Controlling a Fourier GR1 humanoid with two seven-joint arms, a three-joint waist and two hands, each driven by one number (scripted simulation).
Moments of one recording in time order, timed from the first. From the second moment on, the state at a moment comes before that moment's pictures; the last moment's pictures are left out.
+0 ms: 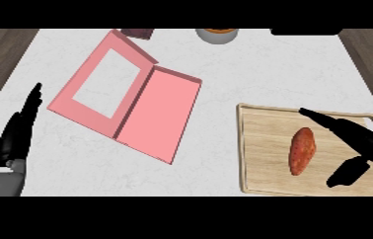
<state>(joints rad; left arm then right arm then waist) -0.11 0.46 0.03 -1.29 -0.09 0.21 0.04 -0.14 -0.67 0.15 -1.26 0.45 0.43 -0.23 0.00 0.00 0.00</state>
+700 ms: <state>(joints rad) -0.09 0.42 0.10 -1.34 -0.16 0.16 0.06 -0.08 -0.58 0.09 -1.46 0.51 0.55 -0.19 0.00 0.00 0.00</state>
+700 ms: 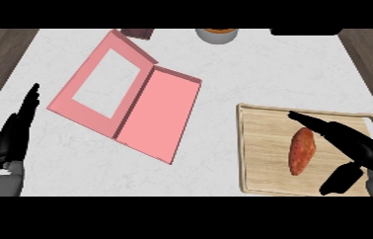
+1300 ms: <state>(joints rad) -0.10 0.40 0.14 -1.34 -0.19 0.12 0.07 -0.10 -0.46 0.12 -1.39 0.70 0.47 -0.11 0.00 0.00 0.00</state>
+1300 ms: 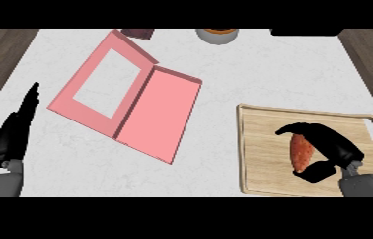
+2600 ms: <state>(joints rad) -0.11 0.37 0.16 -1.34 -0.22 0.10 0.07 -0.57 -0.37 0.08 -1.13 0.91 0.04 -0.40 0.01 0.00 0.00</state>
